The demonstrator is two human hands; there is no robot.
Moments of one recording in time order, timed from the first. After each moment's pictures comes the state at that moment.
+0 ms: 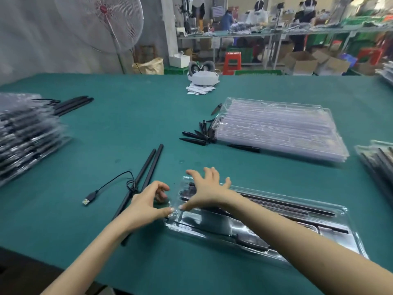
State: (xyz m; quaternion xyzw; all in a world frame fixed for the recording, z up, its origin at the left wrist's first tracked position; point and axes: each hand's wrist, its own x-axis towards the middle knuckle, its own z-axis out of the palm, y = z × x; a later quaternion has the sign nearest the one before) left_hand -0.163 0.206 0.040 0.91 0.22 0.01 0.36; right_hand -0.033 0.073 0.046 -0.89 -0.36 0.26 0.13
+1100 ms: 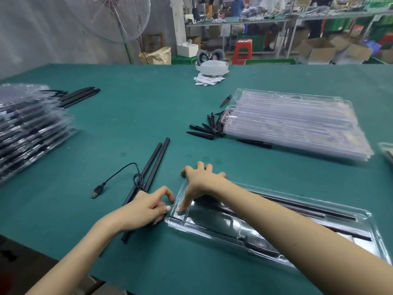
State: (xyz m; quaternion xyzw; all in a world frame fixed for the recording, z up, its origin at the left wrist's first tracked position) left_hand -0.167 0.228 0.037 0.93 0.11 -0.12 0.33; right_hand -0.028 0.113 0.057 -0.87 -0.39 0.29 0.04
